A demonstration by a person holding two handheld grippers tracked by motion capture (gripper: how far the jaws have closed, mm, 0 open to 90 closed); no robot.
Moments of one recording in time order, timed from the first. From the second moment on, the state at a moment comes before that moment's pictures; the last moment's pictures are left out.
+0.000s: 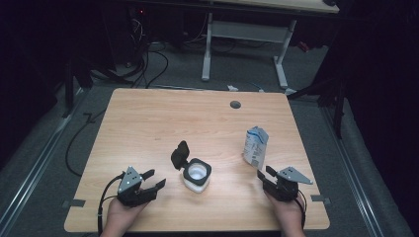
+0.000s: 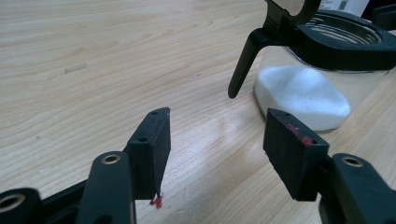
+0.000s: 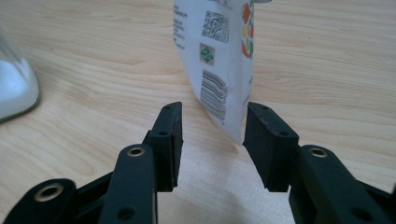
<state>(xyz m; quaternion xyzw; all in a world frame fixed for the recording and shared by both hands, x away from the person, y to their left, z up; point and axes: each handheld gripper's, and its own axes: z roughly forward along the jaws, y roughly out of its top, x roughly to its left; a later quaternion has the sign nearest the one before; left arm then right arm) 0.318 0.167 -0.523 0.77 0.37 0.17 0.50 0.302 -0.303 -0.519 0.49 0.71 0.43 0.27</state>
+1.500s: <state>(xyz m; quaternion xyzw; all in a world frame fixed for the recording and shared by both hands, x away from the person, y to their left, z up) 0.322 0.161 -0.520 0.76 0.39 0.18 0.49 0.302 -0.189 -0.520 0.39 0.76 0.44 0.26</state>
